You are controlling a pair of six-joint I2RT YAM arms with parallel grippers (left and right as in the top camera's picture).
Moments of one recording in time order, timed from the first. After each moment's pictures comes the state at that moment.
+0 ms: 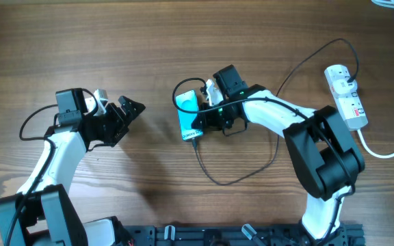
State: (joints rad) left arm 0.21 1.49 0.73 -0.39 0.66 -0.57; right arm 0.51 2.01 1.19 -0.41 -0.62 0.44
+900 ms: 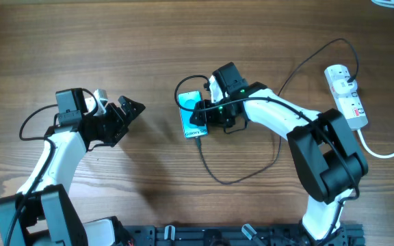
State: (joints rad) left arm 0.21 1.49 0.73 -0.39 0.66 -0.57; right arm 0.51 1.99 1.20 -0.45 -0.49 0.47
